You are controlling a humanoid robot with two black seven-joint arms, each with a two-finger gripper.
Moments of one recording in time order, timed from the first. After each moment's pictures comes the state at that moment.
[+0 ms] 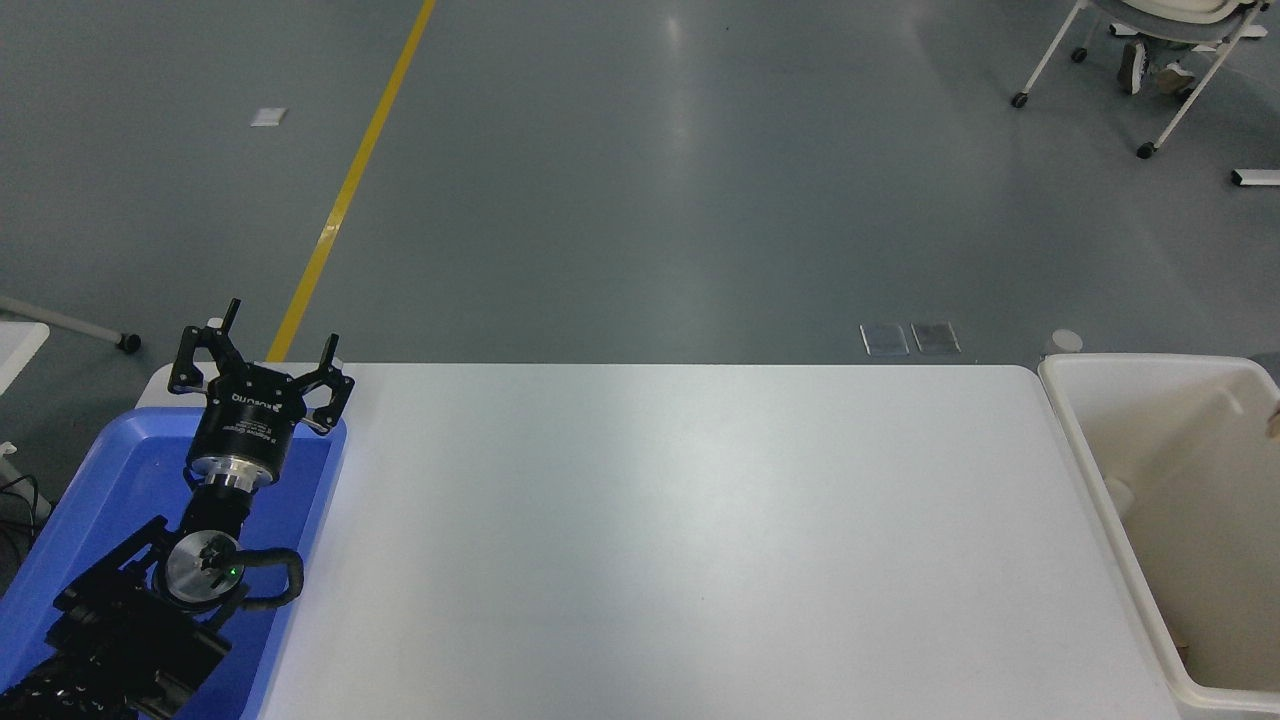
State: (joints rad) left arm -0.53 0.24 -0.98 -0.46 -0.11 -0.69 -0.40; right arm 0.95 -0.79 -0.53 0.42 -0.51 0.29 0.04
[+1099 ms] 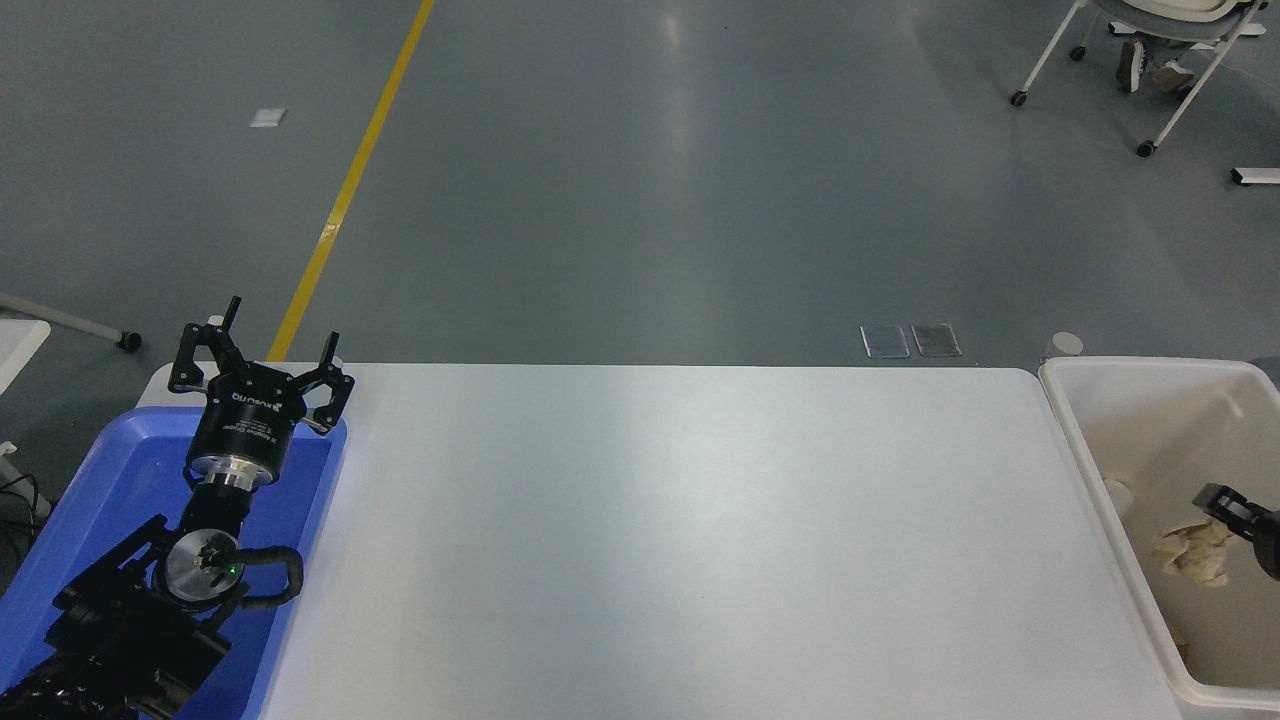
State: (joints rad) left arm -0.53 0.24 -0.98 -0.46 -0.11 -0.69 -0.40; right arm 0.78 -0.57 -0.55 0.26 -0.41 0.14 0.03
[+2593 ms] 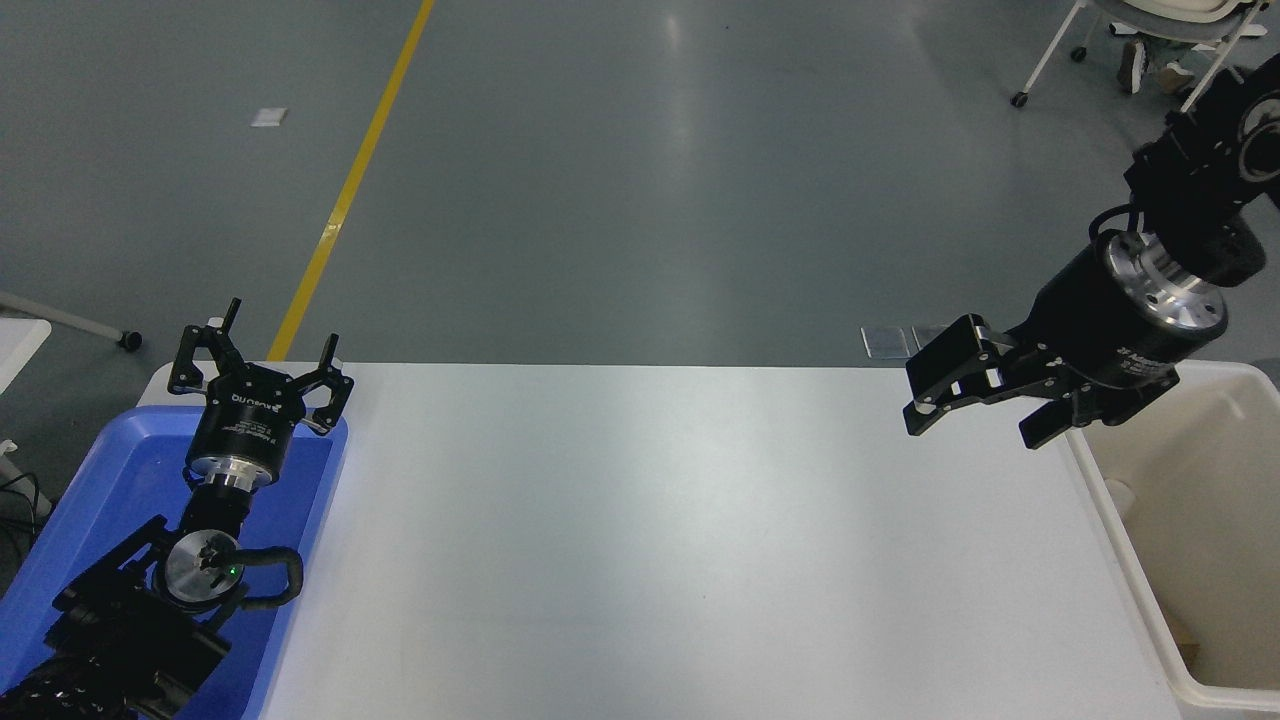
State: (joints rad) left arm -0.53 0.24 -0.98 -0.46 -0.11 -0.69 -0.40; right arm 2.38 -0.44 -1.28 1.60 -0.13 0.78 0.02
